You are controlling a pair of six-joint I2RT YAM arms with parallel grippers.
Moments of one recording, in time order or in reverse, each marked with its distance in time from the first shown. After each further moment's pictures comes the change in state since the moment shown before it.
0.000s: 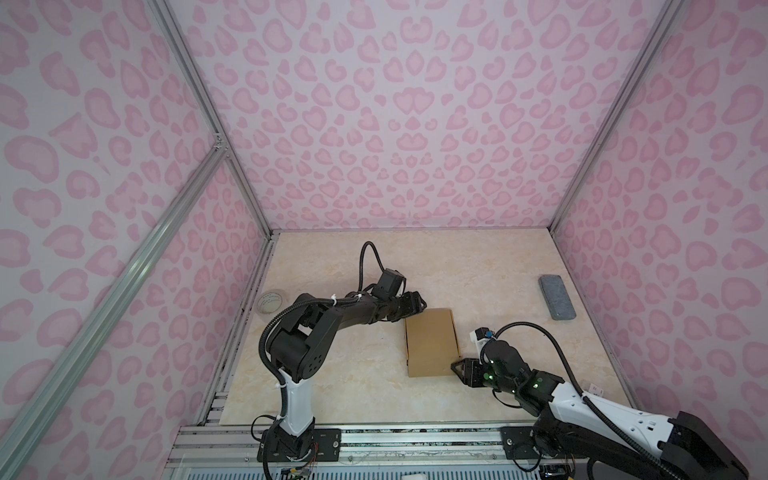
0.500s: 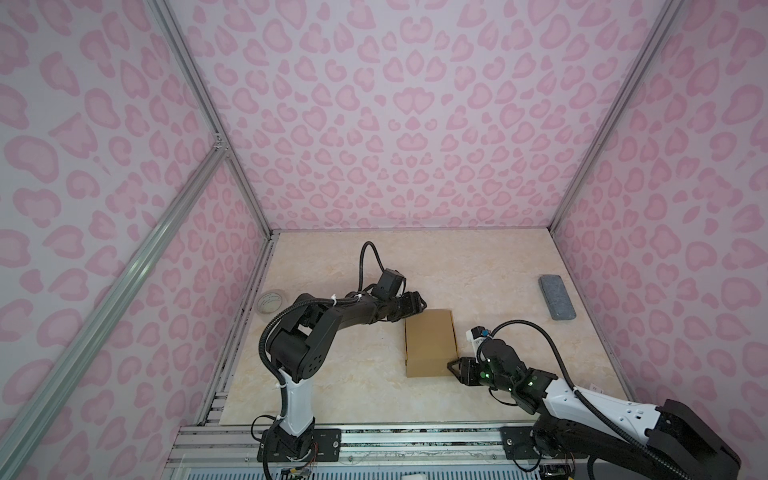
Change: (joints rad) left arm 0.000 0.000 0.000 0.000 0.000 0.000; right arm 0.000 0.070 0.000 0.080 -0.028 -0.005
